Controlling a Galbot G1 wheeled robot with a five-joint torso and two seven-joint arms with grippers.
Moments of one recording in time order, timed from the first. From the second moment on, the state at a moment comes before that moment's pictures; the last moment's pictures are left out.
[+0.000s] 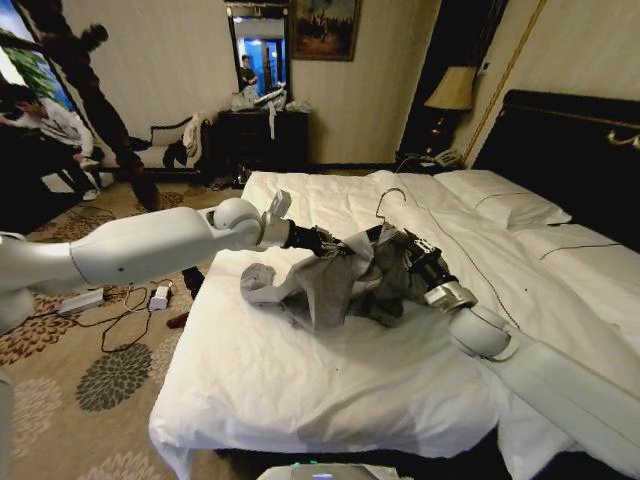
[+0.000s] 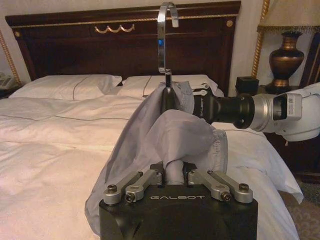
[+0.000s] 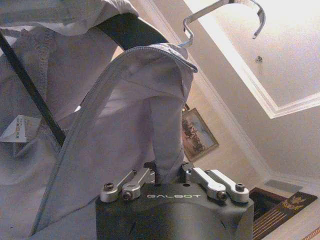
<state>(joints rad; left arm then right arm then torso) -0.56 -0.83 1.13 -1.65 -1.36 0.25 0.49 -0.95 0.45 0.11 2.02 0.02 -0.16 0.36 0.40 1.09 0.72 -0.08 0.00</state>
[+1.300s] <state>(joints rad) -0.25 -0.75 0.80 -1.69 -1.25 0.22 0.44 -0.96 0.37 0.12 2.15 0.13 -0.22 0.37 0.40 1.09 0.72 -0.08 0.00</state>
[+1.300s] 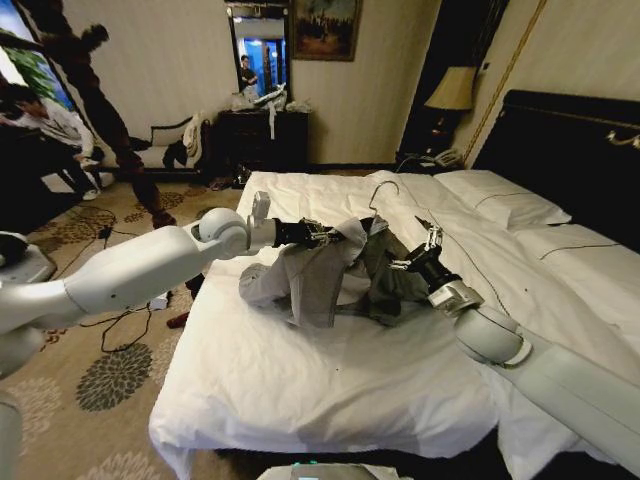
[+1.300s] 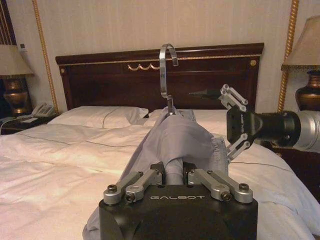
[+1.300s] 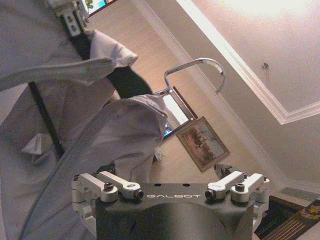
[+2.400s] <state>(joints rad) 0.02 -0.66 0.48 -1.78 -1.22 0.18 0.35 -1.21 0.37 0.34 2.22 0.28 -0.21 0.46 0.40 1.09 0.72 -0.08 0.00</state>
